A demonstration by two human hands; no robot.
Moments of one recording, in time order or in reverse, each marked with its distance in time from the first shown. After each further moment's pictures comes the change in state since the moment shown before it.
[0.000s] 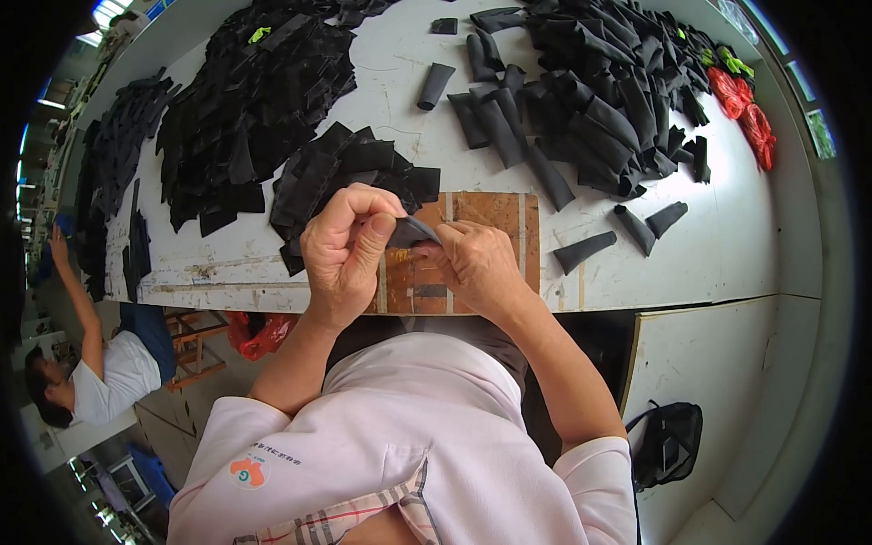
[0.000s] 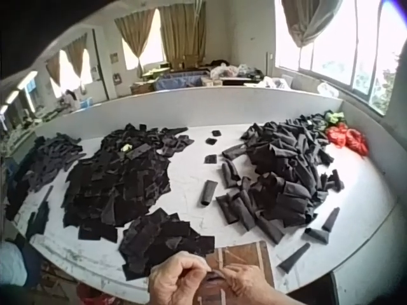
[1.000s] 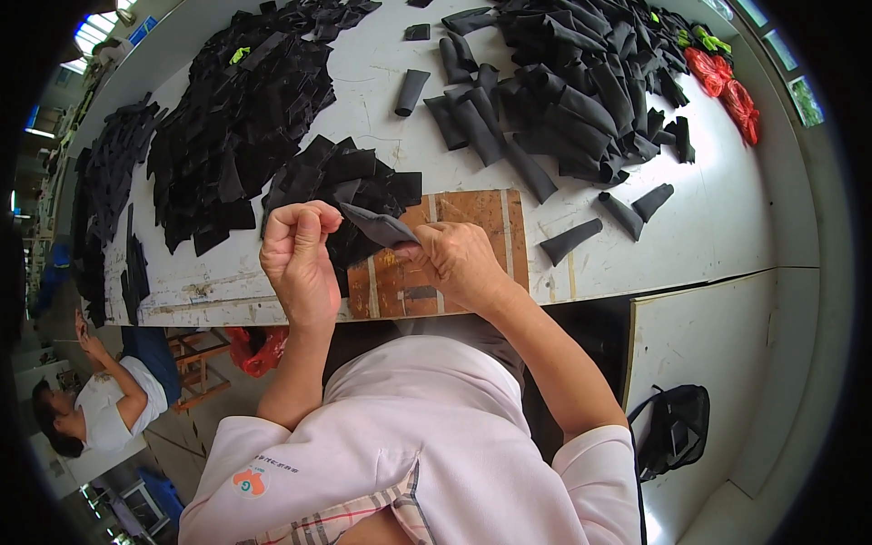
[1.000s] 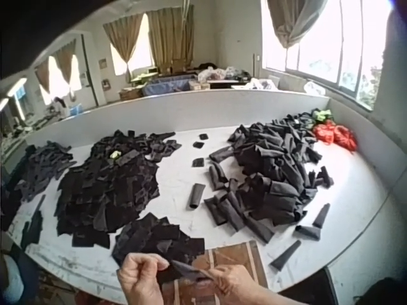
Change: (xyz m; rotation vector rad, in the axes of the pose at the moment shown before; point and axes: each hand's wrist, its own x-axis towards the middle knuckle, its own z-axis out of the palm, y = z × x) left_hand -0.017 -0.017 -0.008 -0.314 0.355 -0.166; right_hand -0.002 0.004 0.002 0.045 -0.010 0.009
